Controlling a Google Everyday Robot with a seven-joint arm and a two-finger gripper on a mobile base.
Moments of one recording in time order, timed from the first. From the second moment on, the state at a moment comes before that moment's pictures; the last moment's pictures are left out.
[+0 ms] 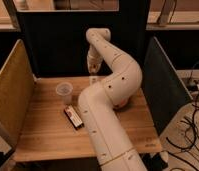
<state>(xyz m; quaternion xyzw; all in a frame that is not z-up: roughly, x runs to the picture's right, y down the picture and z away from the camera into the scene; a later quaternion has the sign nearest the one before) -0.022 -0.126 0.936 -0.28 0.12 0.62 0.72</state>
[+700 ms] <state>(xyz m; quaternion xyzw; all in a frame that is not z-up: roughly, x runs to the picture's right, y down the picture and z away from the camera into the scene) -0.080 -0.183 0.912 -0.27 -0.07 0.58 0.77</state>
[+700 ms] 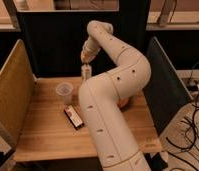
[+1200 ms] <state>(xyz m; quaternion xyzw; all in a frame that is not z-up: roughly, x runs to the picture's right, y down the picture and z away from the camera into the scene) -0.051 -0.152 0.915 -0.24 -0.11 0.53 0.81</state>
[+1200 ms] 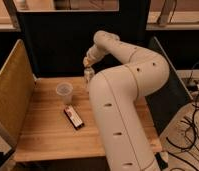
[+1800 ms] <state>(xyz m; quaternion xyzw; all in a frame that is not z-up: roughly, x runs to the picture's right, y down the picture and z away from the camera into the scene) -0.059 -0.144 0.913 -0.24 -0.13 0.52 0.81</state>
